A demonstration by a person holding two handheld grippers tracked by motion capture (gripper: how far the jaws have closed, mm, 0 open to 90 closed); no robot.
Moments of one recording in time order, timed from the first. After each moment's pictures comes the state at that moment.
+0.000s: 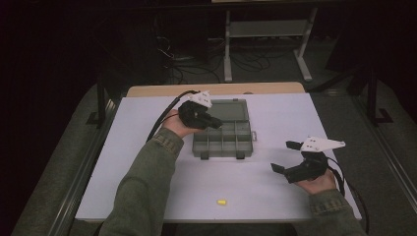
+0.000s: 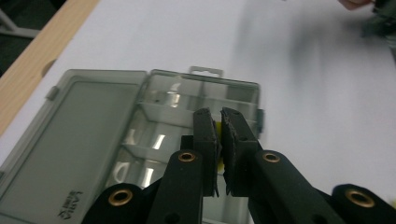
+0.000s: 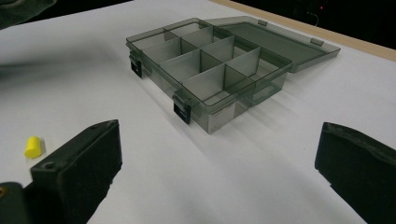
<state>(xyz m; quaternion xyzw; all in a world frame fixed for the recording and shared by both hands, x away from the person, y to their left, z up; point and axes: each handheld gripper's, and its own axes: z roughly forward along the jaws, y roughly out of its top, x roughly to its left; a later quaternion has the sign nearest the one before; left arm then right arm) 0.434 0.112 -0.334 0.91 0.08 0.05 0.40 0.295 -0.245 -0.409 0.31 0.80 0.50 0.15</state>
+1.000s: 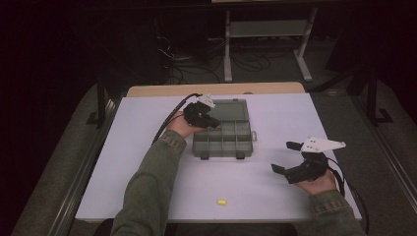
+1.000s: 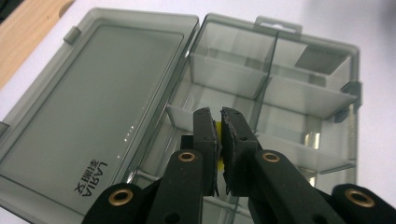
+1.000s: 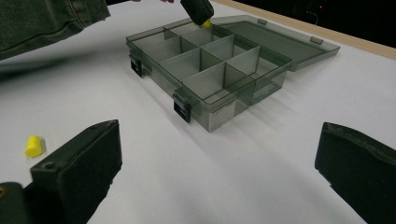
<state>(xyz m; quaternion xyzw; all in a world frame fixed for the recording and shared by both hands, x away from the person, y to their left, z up) 0.473 0.104 -0.386 0.93 0.13 0.06 0.34 0.294 -0.246 -0.410 0.31 0.80 0.50 0.15</state>
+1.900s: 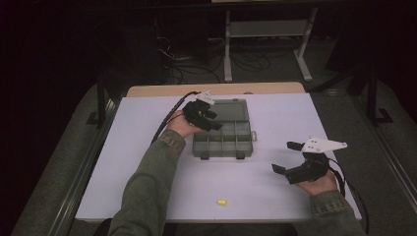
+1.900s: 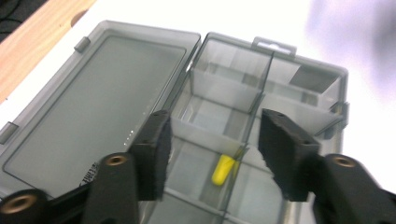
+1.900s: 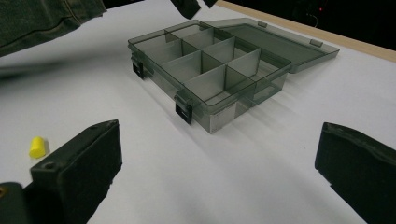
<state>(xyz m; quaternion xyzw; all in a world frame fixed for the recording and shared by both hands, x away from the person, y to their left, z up) 0.464 0.106 -0.368 0.91 0.16 0.05 0.38 0.292 -0.247 -0.408 0.31 0.79 0.50 0.15</state>
